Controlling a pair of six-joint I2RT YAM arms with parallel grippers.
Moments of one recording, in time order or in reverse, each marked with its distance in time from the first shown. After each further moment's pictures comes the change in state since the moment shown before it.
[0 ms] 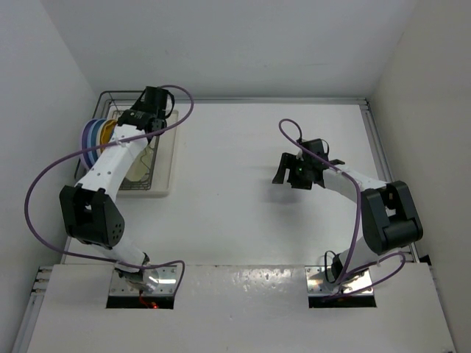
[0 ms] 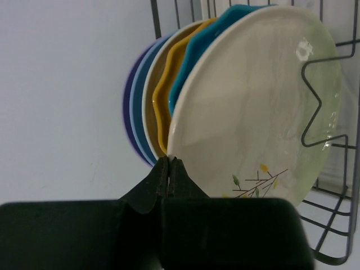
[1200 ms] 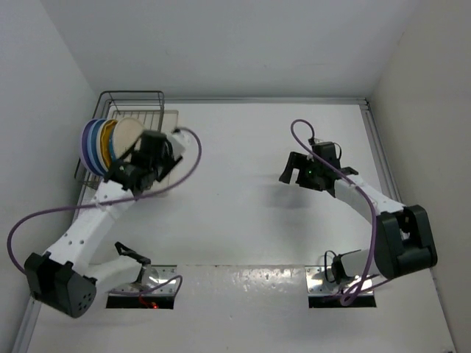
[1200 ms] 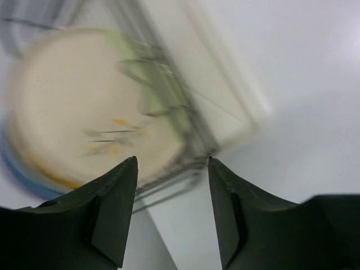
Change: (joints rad) left arm -0.127 -0.465 -0.444 0.099 0.471 0.011; right arm -0.033 -0.176 -0.077 -0.011 0.056 -0.001
